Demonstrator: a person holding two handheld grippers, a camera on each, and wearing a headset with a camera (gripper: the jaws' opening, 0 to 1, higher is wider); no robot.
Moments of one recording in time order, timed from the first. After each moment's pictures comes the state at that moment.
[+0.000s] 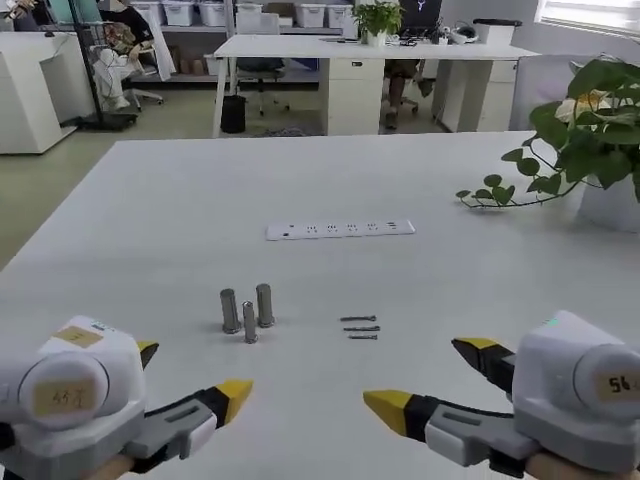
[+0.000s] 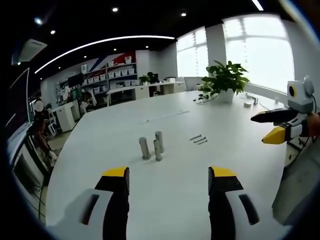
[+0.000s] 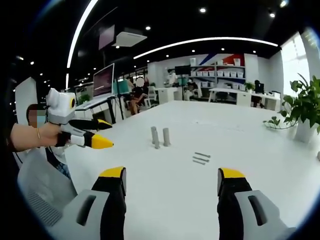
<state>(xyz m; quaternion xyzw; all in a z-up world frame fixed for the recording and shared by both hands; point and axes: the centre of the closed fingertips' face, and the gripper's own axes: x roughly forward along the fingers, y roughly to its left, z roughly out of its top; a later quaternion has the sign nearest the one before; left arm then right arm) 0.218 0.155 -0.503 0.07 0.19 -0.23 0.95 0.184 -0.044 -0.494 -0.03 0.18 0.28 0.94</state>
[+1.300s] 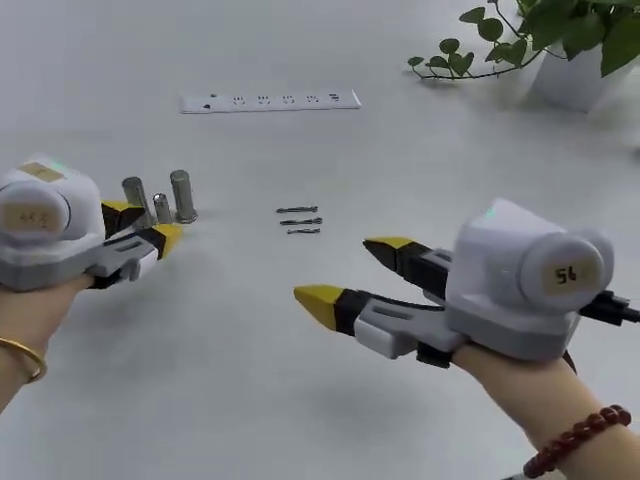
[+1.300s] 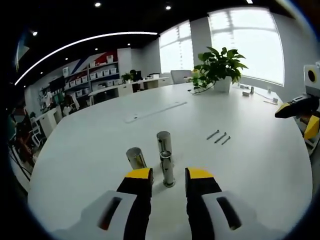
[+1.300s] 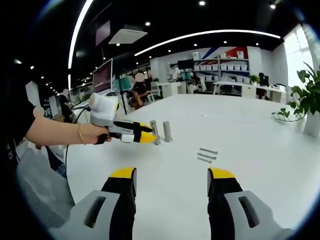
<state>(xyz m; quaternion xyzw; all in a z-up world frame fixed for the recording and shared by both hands) 0.340 0.124 -0.569 0.10 0.20 -0.30 0.93 0.214 -0.028 -0.524 -0.01 0.21 0.30 0.93</state>
